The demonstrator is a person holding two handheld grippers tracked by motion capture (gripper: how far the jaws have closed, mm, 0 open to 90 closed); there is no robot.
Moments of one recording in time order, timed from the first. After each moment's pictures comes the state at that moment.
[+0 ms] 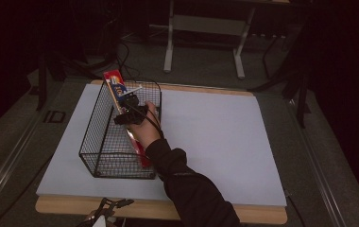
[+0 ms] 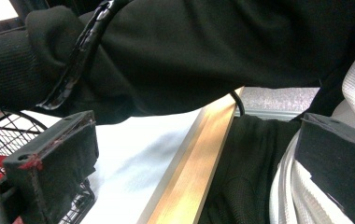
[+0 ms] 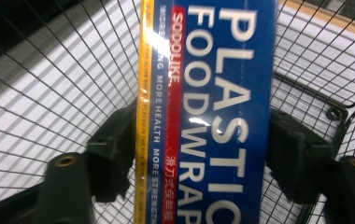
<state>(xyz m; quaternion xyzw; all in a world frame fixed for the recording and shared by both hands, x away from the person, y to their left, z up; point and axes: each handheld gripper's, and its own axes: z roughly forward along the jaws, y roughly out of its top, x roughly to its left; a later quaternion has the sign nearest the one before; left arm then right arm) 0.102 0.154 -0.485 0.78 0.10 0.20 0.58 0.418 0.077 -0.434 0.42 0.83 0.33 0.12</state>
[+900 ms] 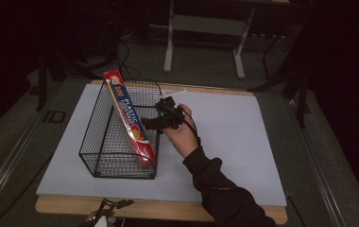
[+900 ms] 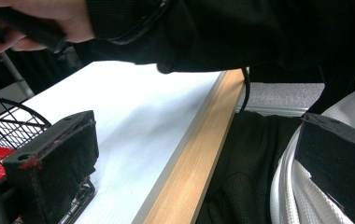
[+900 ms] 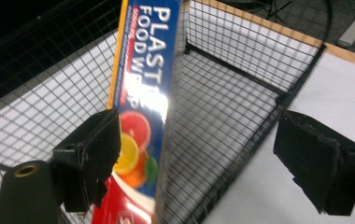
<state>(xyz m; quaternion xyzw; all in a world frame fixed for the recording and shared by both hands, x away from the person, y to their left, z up) 0.101 0.153 -0.488 0.79 0.11 0.20 0.57 0.387 -0.034 -0.404 0.38 0.82 0.41 0.11</state>
